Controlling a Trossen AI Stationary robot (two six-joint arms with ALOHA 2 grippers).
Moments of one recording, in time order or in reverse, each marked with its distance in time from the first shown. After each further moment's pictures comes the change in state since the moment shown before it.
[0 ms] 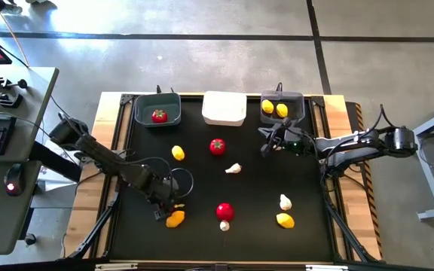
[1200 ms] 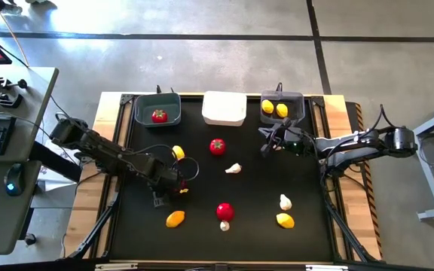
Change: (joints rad) left arm 0.170 -0.012 -0.071 -0.025 0.039 0.344; right arm 0.000 0.000 0.000 -0.001 0.000 0.001
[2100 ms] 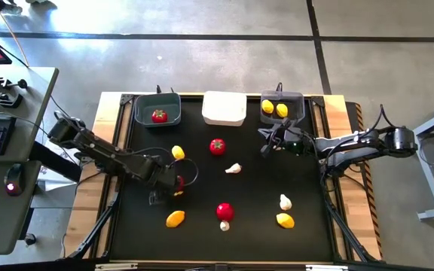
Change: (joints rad) left arm -0.056 -0.015 0.139 -0.258 -0.264 0.076; right arm 0.000 0.000 0.000 -0.008 -0.021 0.000
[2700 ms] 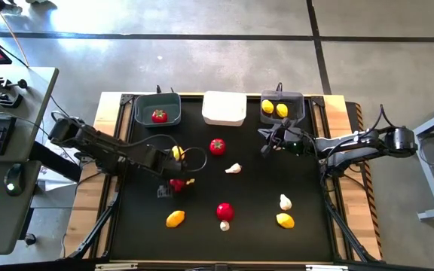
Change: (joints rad) left arm 0.138 0.001 0.029 0.132 0.026 0.234; right arm 0.000 0.000 -0.001 0.000 -0.003 0.000
